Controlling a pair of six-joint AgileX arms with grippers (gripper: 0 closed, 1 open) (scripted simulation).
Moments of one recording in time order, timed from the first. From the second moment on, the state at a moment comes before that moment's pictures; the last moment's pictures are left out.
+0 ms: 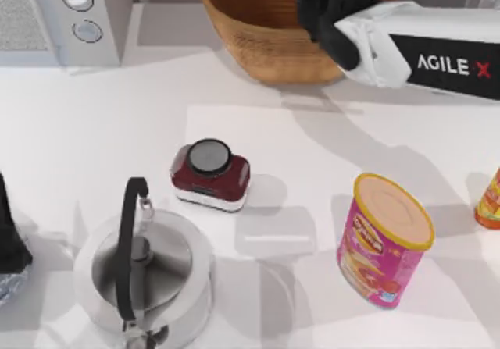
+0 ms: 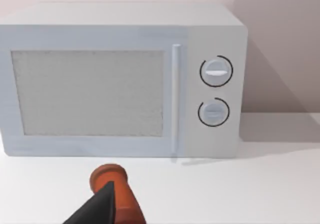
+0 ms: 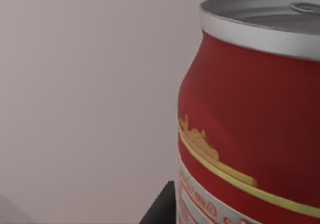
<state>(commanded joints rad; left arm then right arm) 0.00 0.00 0.00 0.00 0.00 0.00 0.55 2.22 1.67 0.54 0.57 0.02</state>
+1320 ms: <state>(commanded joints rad) 0.00 0.00 0.00 0.00 0.00 0.00 0.53 2.31 1.78 0.52 0.55 0.02</state>
